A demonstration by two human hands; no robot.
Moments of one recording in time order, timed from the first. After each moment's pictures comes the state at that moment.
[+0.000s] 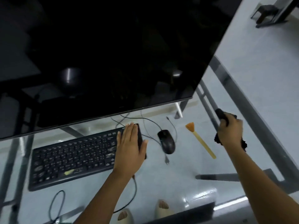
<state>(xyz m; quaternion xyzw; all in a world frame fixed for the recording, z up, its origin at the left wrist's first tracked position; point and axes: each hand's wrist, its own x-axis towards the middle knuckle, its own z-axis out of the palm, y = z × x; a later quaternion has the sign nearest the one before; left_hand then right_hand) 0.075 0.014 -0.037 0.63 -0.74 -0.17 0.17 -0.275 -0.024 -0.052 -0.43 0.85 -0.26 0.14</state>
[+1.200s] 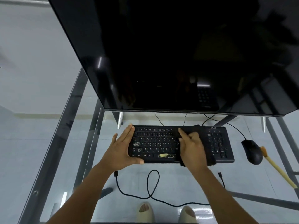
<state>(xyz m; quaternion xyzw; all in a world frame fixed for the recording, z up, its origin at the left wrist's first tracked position) 0.445 0.064 -0.066 0.63 -0.70 -0.31 0.12 0.173 0.027 -0.055 -0.72 0.64 -0.21 0.15</state>
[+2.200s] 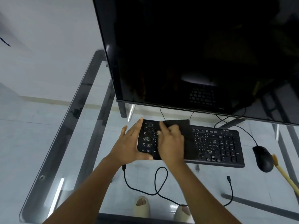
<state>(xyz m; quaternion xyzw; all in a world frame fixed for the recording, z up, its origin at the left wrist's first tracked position) 0.448 0.066 -0.070 0.62 -0.69 -0.31 0.20 0.281 0.030 -0.062 -0.74 0.62 -0.21 0.12</state>
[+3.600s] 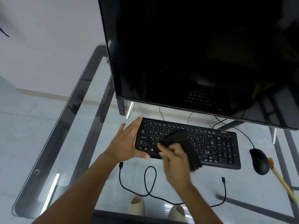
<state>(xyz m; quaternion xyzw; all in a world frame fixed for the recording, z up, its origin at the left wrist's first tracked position) 0.451 0.067 -0.071 0.62 -0.70 -0.30 0.19 0.233 0.083 -0.069 -0.77 0.55 -0.23 0.23</state>
